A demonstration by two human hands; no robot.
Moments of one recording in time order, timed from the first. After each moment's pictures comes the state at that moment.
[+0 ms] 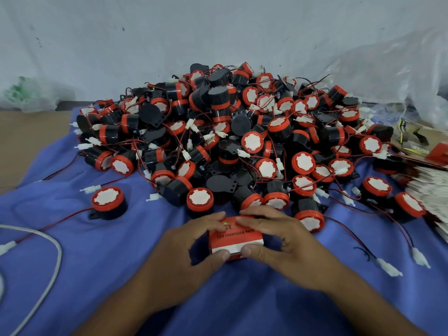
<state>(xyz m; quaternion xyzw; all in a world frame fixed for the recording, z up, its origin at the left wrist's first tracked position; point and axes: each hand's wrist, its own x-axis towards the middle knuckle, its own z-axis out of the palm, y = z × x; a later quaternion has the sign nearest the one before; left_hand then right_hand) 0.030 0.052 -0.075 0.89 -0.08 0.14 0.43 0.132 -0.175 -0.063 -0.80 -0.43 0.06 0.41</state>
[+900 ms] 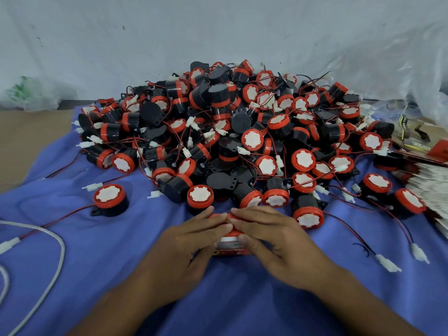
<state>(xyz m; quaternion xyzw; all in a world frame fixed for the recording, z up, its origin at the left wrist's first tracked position) 0.027 0.048 -0.075 0.91 -0.16 0.21 0.31 0.129 -0.166 -0.071 -0.80 -0.52 -0.10 0.29</state>
